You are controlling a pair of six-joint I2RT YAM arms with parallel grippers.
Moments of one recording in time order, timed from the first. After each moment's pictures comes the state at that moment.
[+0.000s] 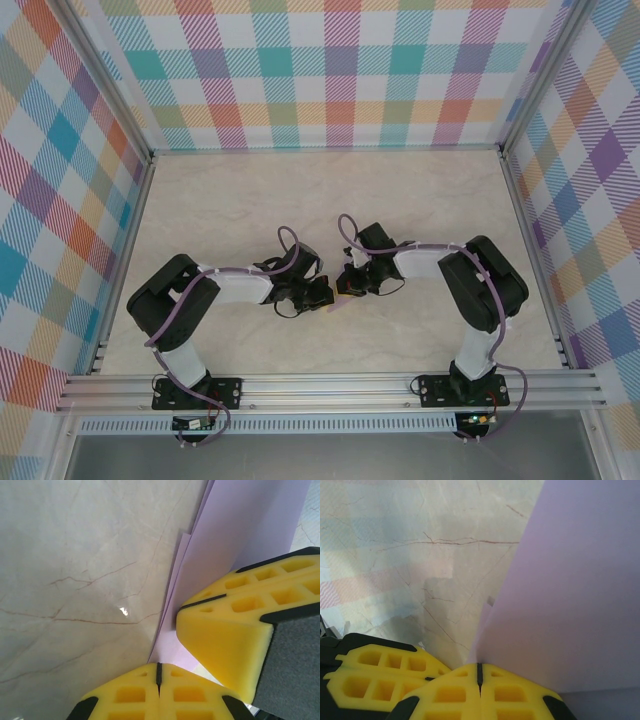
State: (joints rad) left arm -0.76 1.73 0.78 -0.05 0.41 -0.96; right arm 0.59 1.81 0.88 -0.24 -0.61 0.58
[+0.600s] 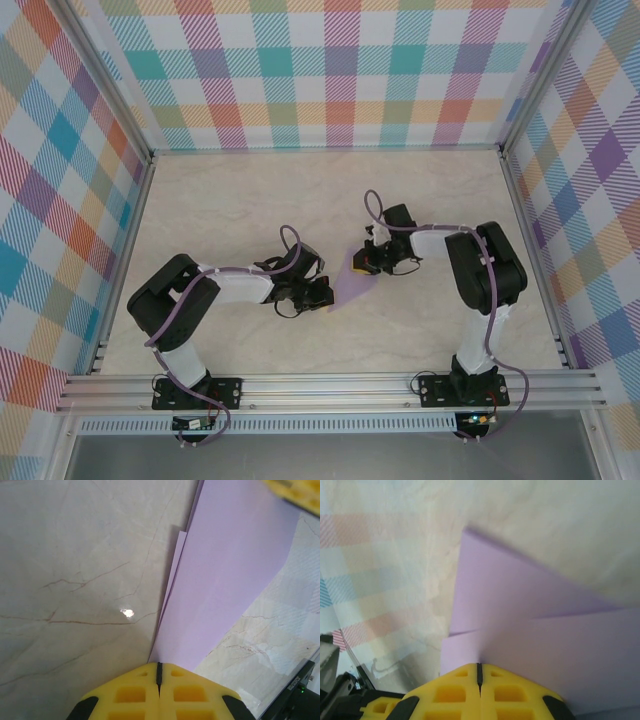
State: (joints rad) left arm -0.76 1.73 0.79 -0.07 0.40 -0.92; right arm 0.35 1.91 0.99 -0.24 -0.70 0.53
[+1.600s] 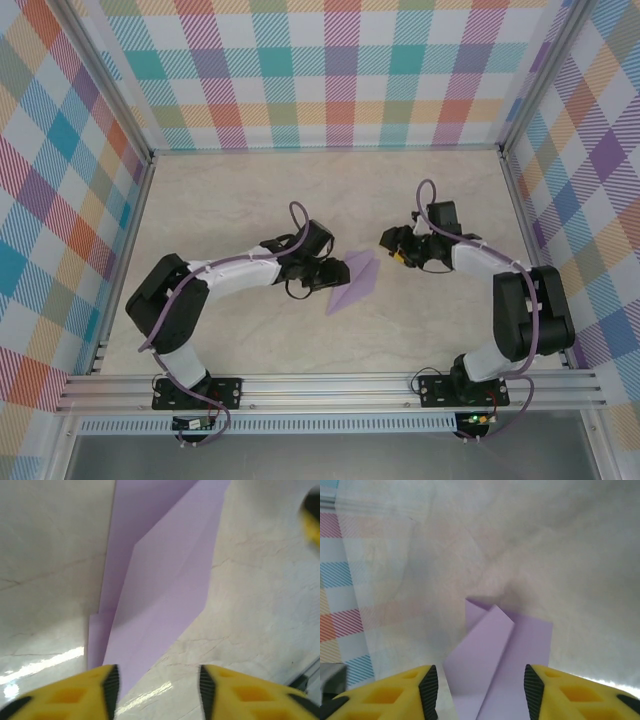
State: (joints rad) left arm -0.78 1.70 1.07 -0.35 0.27 -0.84; right arm 0.20 1.52 0.77 -0.19 -0.60 0.75
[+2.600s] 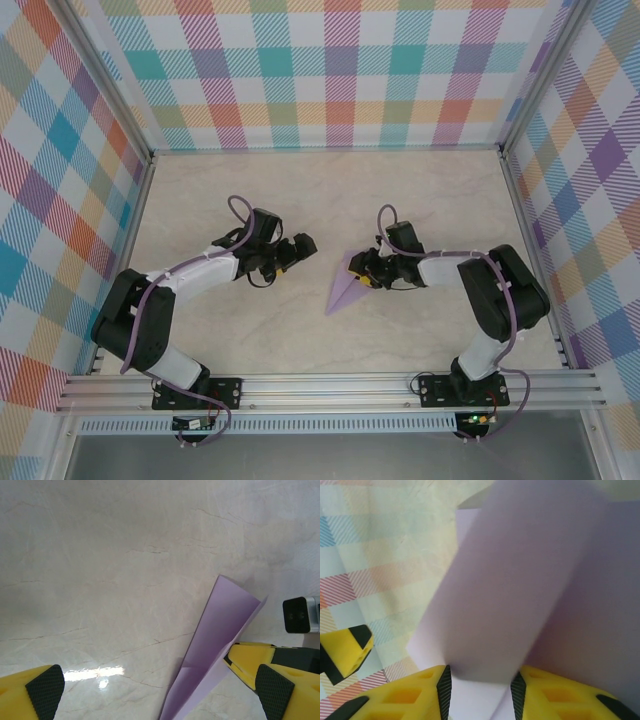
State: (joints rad) left arm -0.49 1.53 0.88 -0.26 0.30 -0.92; right arm 0.45 1.70 0.70 0.12 -0.60 0.97
